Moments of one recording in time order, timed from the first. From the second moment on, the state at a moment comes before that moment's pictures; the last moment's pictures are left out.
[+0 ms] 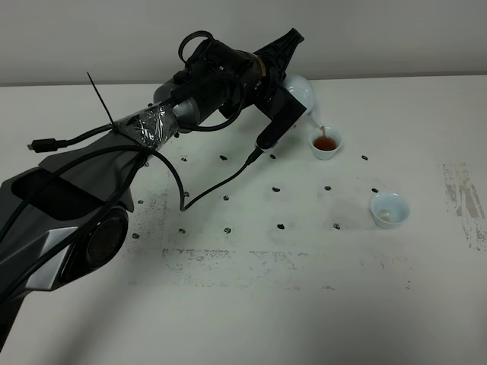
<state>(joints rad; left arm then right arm) -0.54 2.59 -2.35 0.18 0.44 1.86 -0.01 -0.01 -0.51 0.04 1.09 -0.08</state>
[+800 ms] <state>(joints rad) -0.54 2.59 -2.35 0.18 0.44 1.86 -0.01 -0.01 -0.51 0.04 1.09 -0.08</state>
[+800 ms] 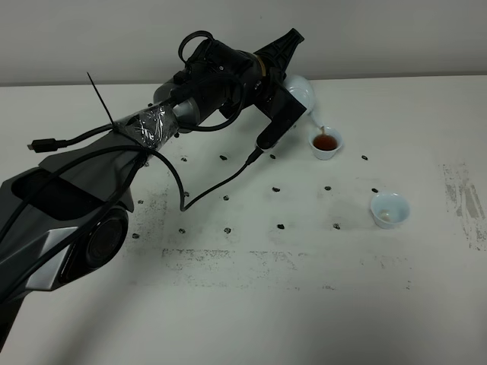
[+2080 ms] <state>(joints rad) -0.54 2.59 -2.35 0.16 0.49 1.65 -0.01 -0.01 -0.51 0.04 1.09 -0.08</state>
